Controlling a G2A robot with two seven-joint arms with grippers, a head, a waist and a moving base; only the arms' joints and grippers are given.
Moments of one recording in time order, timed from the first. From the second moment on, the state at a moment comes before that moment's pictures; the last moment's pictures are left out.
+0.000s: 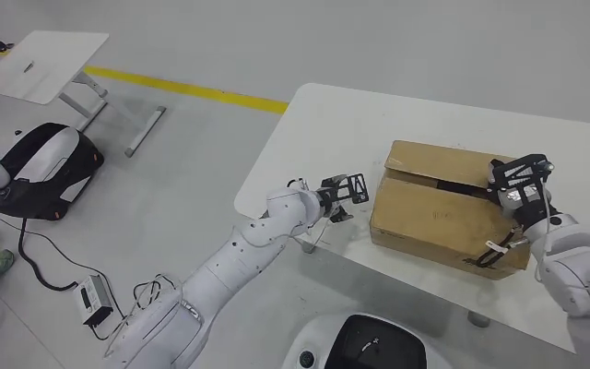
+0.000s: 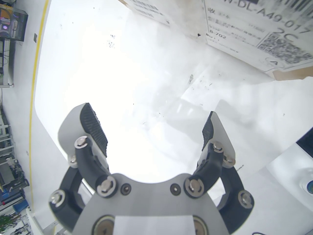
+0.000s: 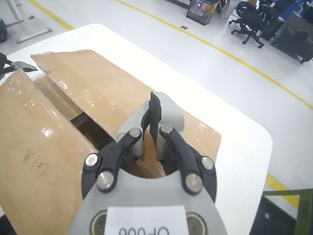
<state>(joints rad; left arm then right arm) 0.76 -1.23 -0.94 -1.21 1.68 -0.49 -0.35 -0.92 -1.02 1.19 -1.65 -1.20 -0.19 0.38</state>
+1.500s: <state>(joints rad) 0.69 -1.28 -0.85 -1.07 1.81 -0.33 -0.35 -0.96 -1.04 1.25 -1.69 -1.19 -0.25 0.47</state>
